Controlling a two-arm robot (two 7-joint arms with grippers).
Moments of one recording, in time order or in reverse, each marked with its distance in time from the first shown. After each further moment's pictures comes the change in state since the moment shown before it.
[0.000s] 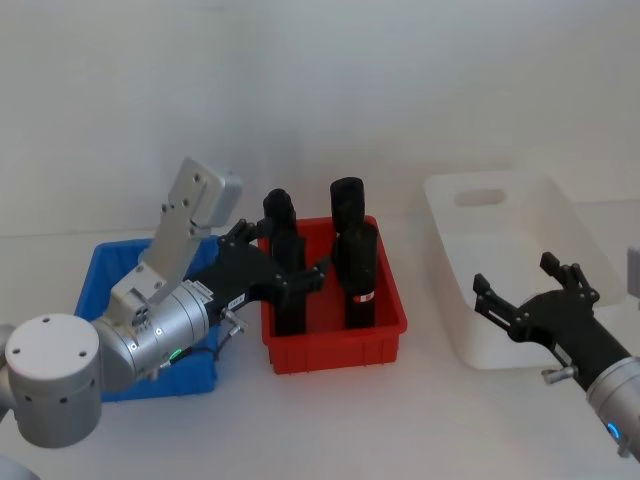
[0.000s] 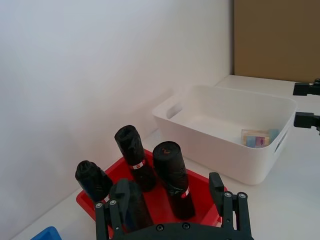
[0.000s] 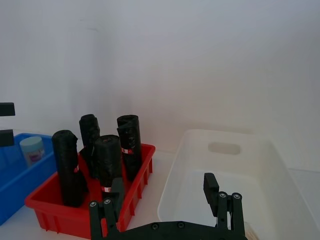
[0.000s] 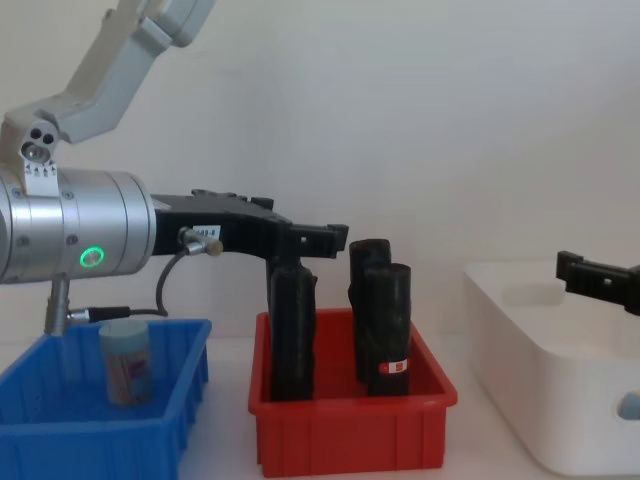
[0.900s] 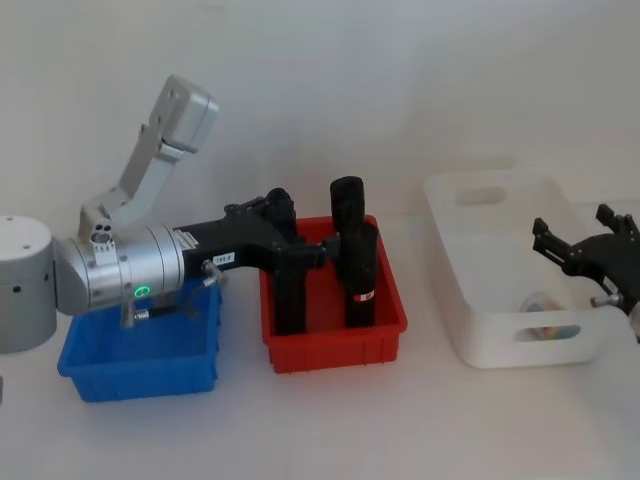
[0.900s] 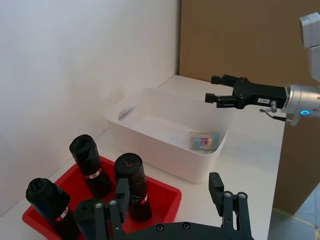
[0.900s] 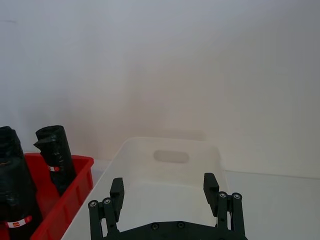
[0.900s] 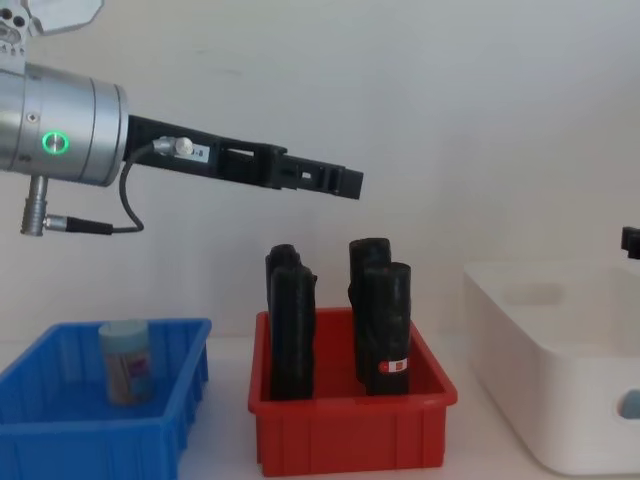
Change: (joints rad) left arm -0.162 0.006 -0.064 0.066 -0.077 0.236 -0.348; right arm 0.248 0.007 0.068 0.315 0.037 -0.014 0.061
